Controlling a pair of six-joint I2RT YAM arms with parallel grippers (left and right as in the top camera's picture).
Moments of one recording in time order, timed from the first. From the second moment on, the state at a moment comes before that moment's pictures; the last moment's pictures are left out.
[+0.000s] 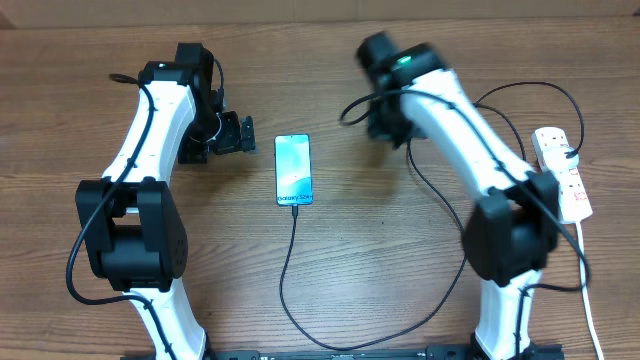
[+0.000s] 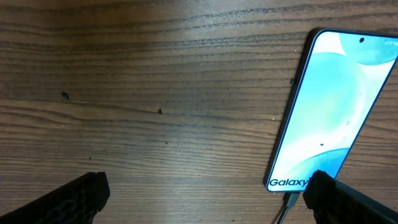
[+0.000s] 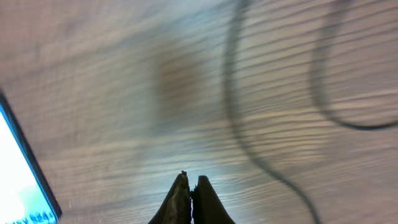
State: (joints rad) left arm -0.05 2.05 1.70 -1.20 0.13 -0.20; right arm 0.38 2.10 1.97 -1.34 0.17 0.55
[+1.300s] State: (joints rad) left arm -0.05 2.05 1.70 -1.20 0.12 -0.21; right arm -0.69 2.05 1.67 -1.18 0.11 0.57
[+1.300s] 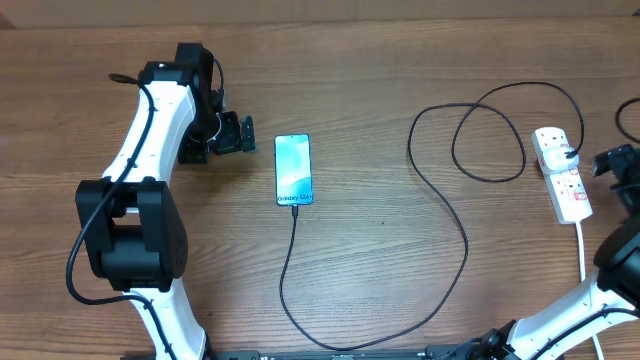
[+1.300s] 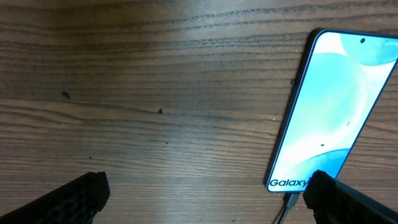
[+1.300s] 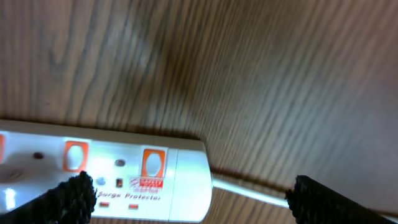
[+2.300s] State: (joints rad) left arm -0.05 2.05 1.70 -1.20 0.12 -0.21; right arm -0.70 2.04 1.44 -0.82 -0.07 0.43
